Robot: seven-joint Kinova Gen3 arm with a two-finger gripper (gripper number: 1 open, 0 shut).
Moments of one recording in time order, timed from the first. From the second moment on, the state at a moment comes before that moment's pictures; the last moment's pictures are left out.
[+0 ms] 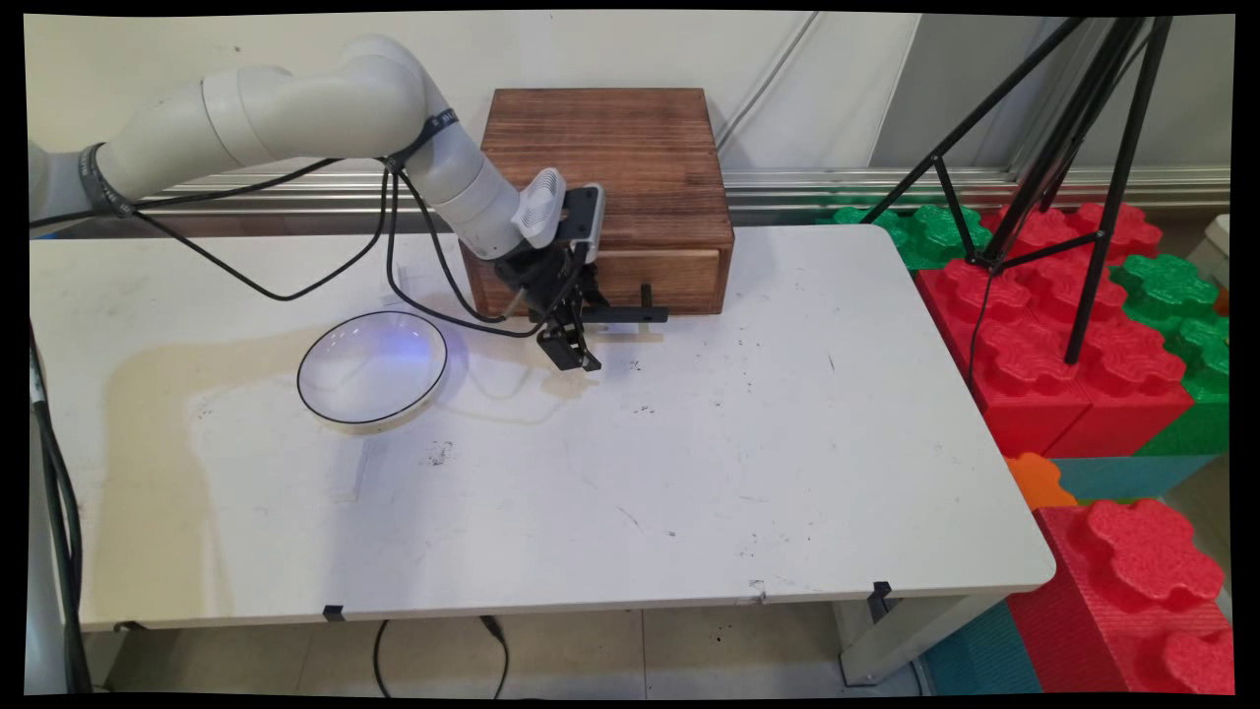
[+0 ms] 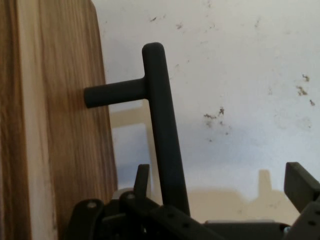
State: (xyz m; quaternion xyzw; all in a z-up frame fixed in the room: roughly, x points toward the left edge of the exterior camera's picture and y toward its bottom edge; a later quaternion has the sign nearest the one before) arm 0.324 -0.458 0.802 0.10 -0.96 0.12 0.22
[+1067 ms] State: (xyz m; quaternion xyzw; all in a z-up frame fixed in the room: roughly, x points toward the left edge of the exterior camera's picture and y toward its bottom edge) arm 0.302 -0.436 0.801 0.09 -0.97 0.11 0.21
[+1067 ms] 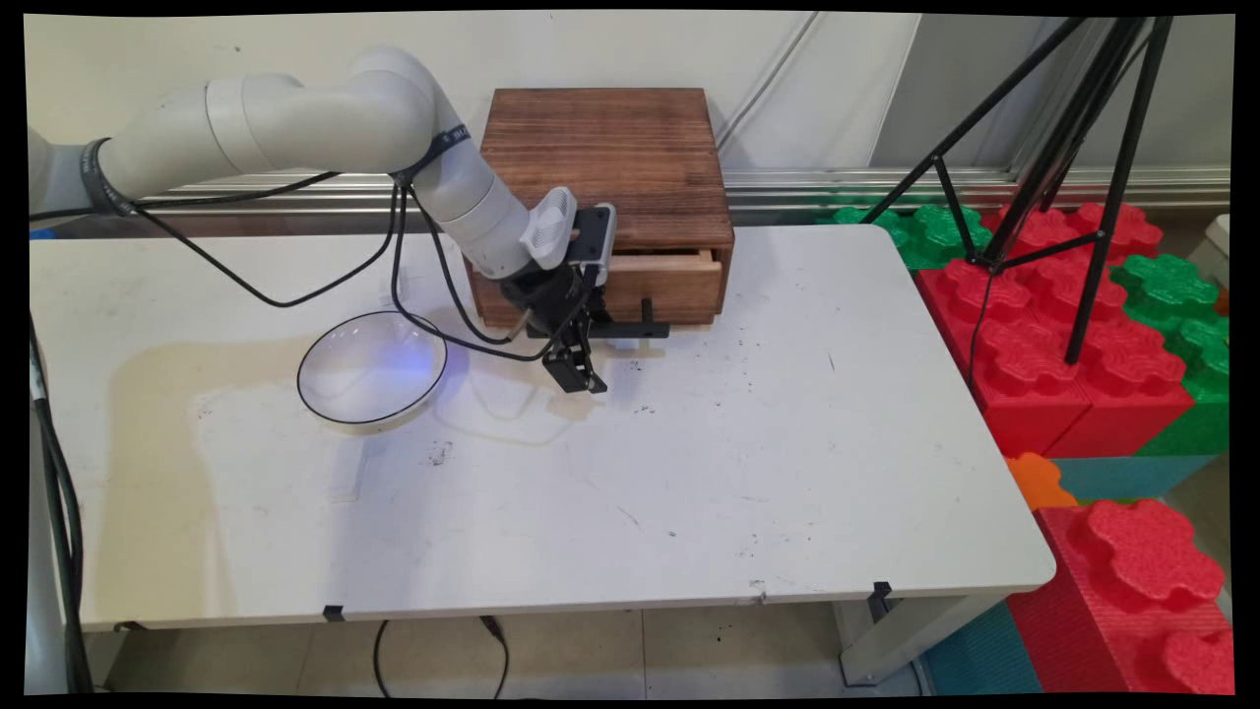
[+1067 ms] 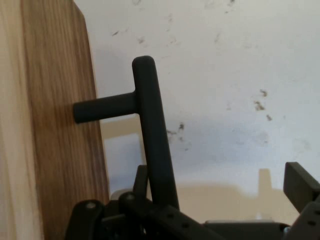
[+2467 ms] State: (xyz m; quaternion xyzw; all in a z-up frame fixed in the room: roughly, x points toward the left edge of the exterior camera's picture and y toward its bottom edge) arm 0.272 -0.367 0.803 0.10 -0.96 0.08 0.24
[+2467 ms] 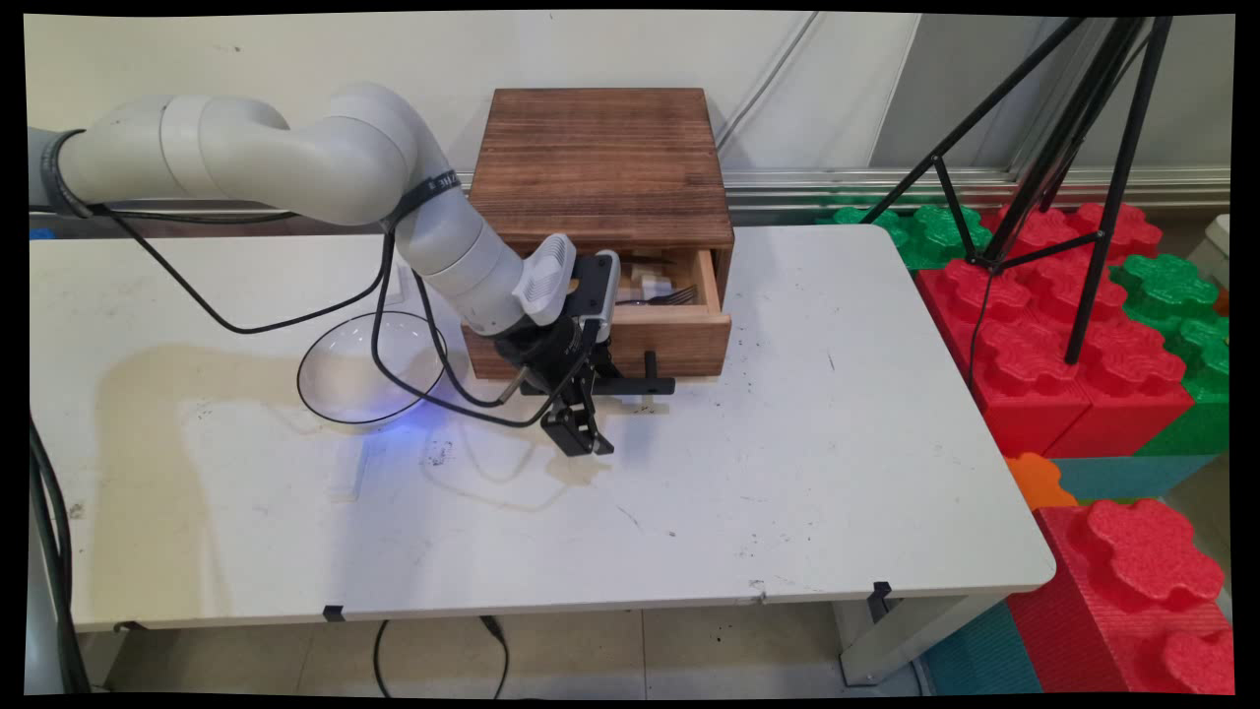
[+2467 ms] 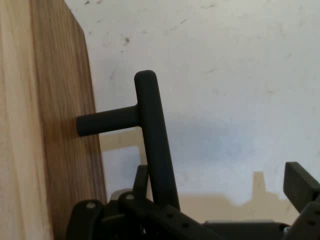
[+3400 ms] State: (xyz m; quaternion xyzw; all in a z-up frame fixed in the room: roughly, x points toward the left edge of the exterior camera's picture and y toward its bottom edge) arm 0.256 -0.311 0.807 0.09 -0.96 0.06 0.24
